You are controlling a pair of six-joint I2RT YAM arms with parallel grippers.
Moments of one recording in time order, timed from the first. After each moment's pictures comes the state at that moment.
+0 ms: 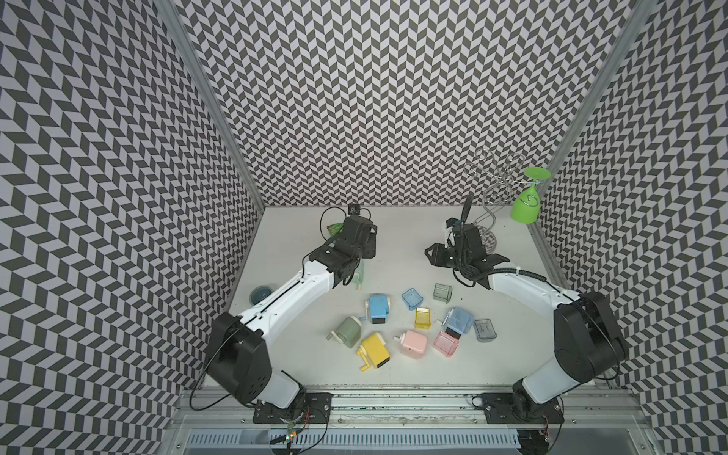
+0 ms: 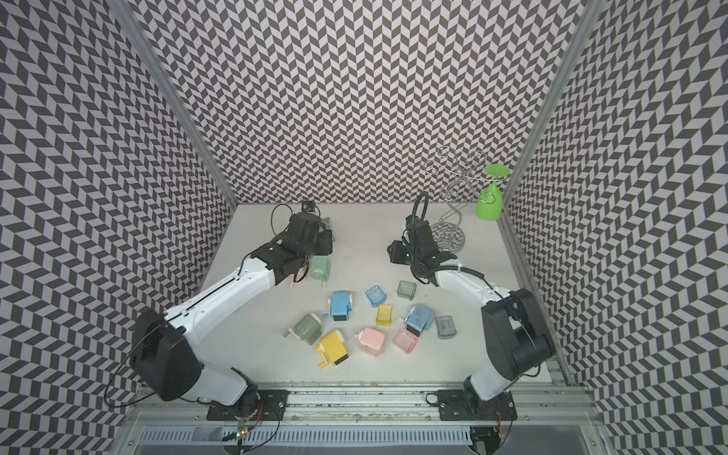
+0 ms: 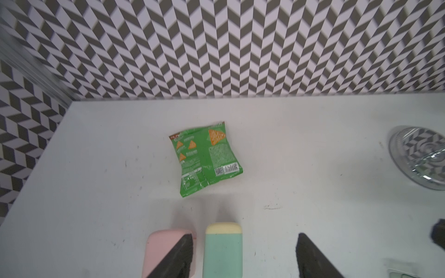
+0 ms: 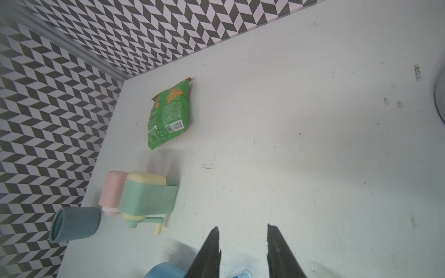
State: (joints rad) left arm -0.56 1.44 1.24 -0.36 -0.41 -0.28; right arm 0.43 1.60 1.06 -0.13 -0.16 0.48
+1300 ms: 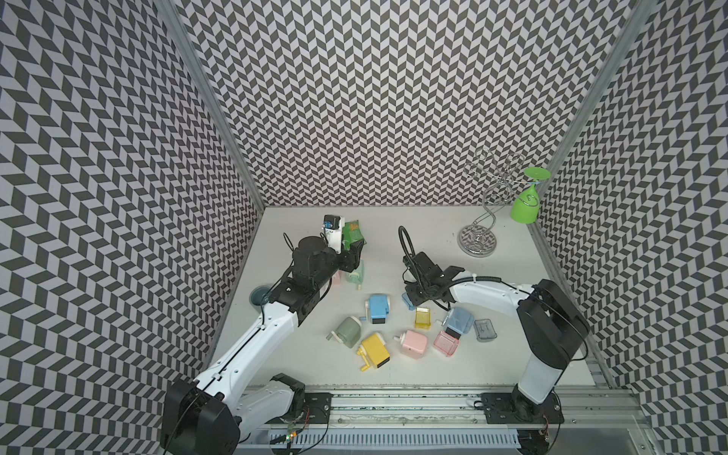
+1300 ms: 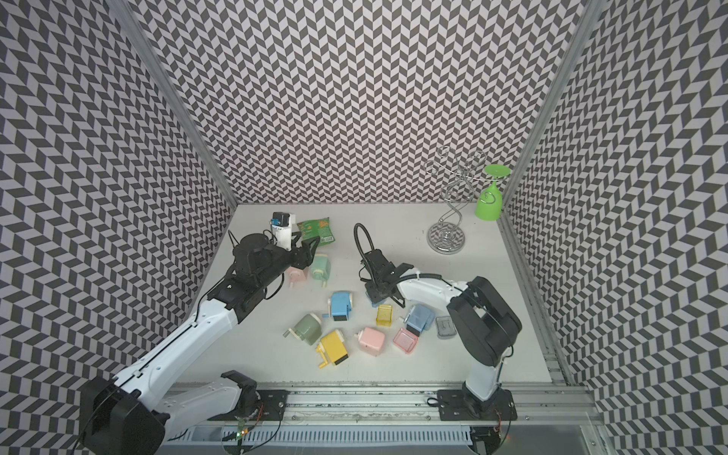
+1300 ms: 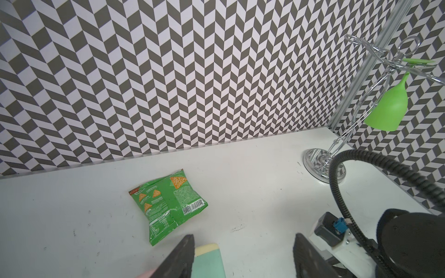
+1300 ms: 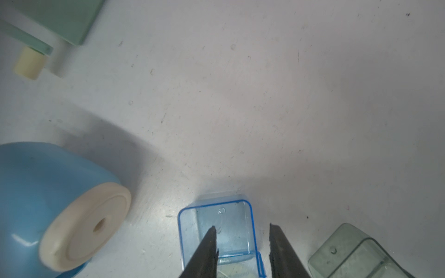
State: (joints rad) left arm -0.41 1.11 0.86 0.00 0.07 -0.14; right arm 0.73 1.79 1.14 -0.45 0.13 0.20
